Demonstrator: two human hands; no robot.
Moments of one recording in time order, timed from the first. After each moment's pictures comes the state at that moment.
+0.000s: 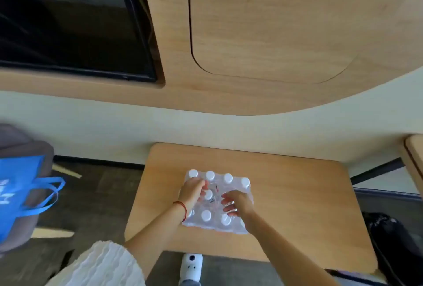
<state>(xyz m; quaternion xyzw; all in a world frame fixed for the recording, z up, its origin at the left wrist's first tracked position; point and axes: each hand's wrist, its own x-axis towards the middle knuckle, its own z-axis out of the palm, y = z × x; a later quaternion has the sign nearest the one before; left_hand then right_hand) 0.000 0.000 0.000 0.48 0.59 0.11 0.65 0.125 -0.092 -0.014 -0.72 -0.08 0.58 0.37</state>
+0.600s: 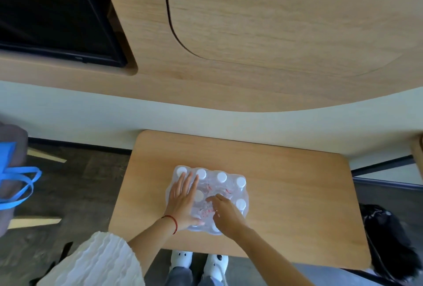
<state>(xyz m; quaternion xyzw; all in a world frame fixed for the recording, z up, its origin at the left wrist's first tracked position) -0.007 0.003 -0.095 0.87 0.39 -0.15 0.27 0.130 -0.084 -0.076 -0.76 -0.52 0.39 0.07</state>
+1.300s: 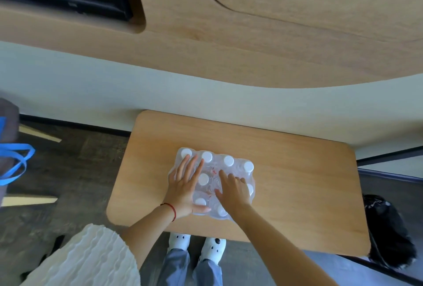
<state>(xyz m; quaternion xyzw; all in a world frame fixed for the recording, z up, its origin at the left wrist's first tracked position) -0.025 0.002 -0.124 0.89 0.36 -0.06 0.27 0.126 -0.068 -0.090 -0.81 -0.52 0.27 -0.06</state>
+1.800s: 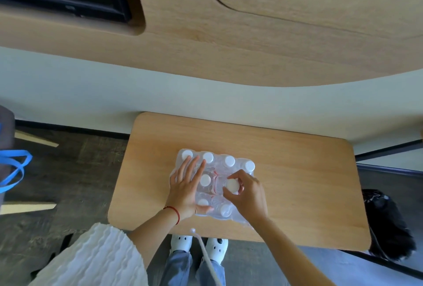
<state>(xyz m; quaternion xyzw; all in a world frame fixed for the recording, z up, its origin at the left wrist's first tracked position) -0.026 0.002 -0.129 0.88 0.37 -0.04 0.28 0.138 -0.094 -0.060 -0.83 -0.44 0.25 0.26</state>
